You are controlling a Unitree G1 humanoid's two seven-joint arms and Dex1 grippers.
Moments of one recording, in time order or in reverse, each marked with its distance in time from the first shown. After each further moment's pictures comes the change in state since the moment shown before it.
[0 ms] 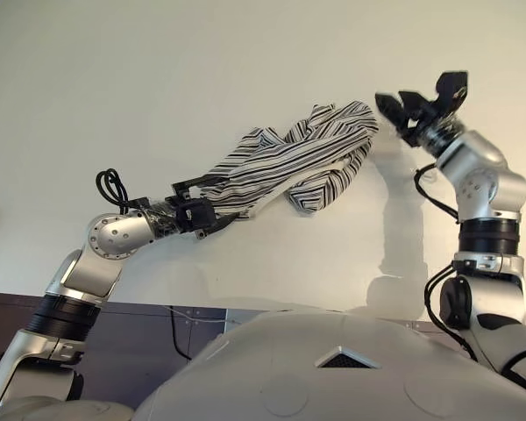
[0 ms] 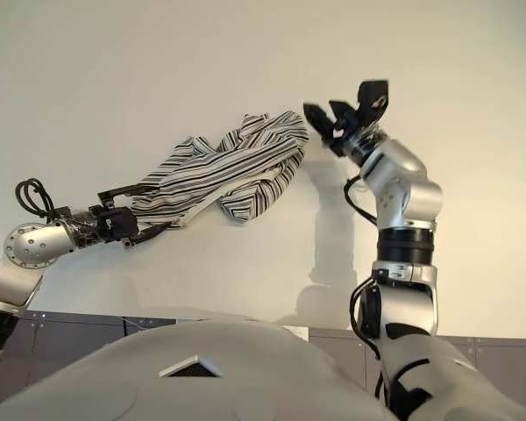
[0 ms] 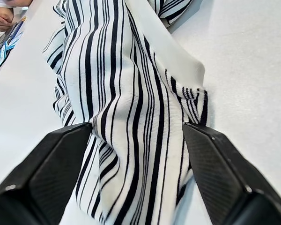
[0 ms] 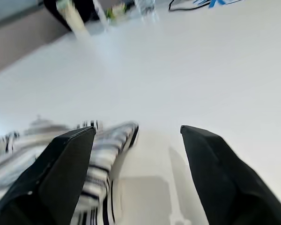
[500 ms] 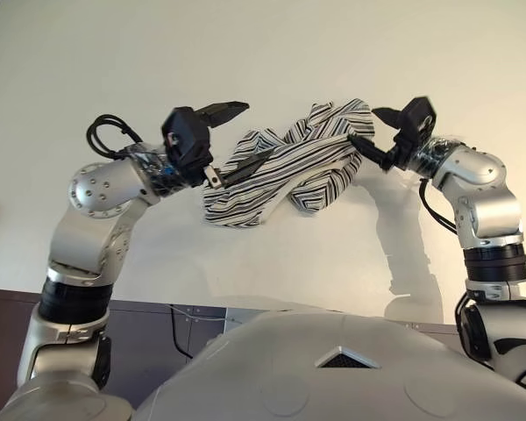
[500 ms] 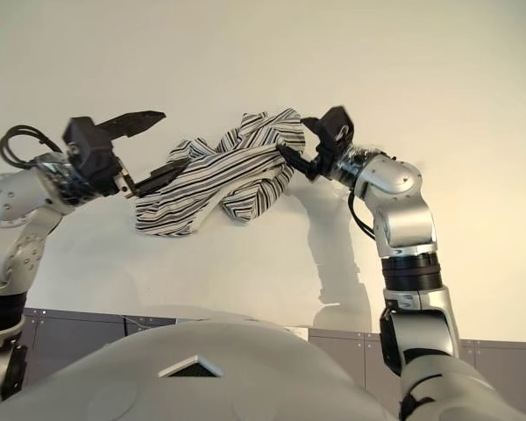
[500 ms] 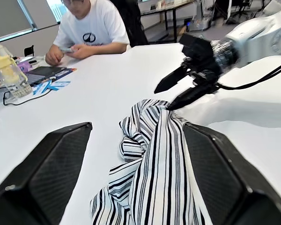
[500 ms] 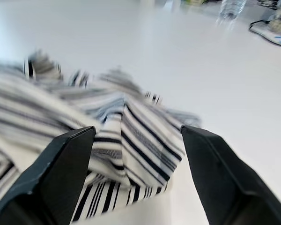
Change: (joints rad) left arm -0.218 -0.181 0.124 -0.337 -0.402 0.536 0.001; right arm 0.075 -0.109 0.191 -0.181 -0.185 -0.190 0.136
